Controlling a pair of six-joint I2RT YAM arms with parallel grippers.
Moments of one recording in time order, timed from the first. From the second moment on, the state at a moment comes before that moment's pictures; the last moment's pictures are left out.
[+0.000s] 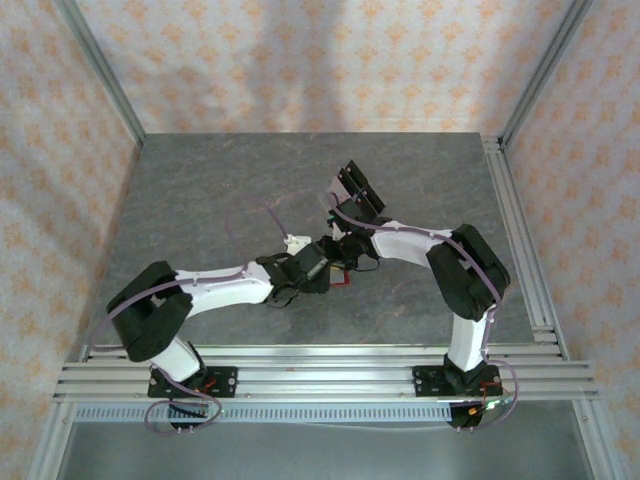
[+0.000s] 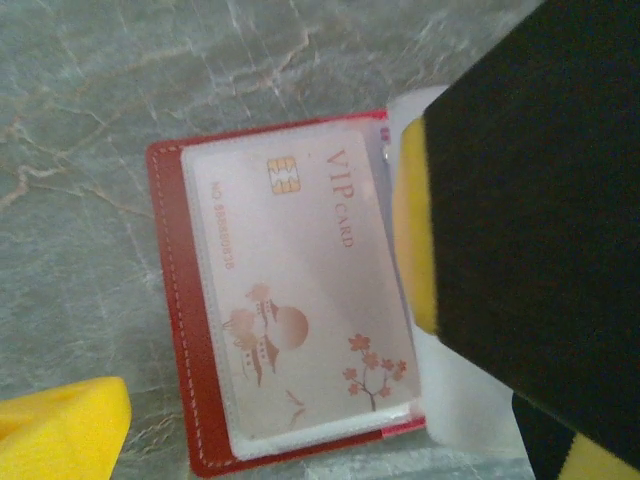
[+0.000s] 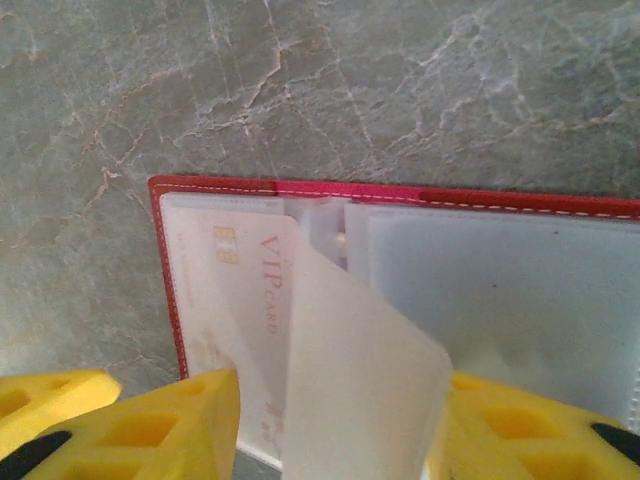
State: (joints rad) left arm -0.86 1.56 0.86 -0.38 -0.37 -0.78; right arm 0.66 1.86 1.13 -0.33 -0.40 0.74
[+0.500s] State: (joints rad) left arm -0.86 1.24 0.76 -0.47 -0.49 -0.81; right arm 0.72 1.88 1.24 -0.35 -0.41 0.76
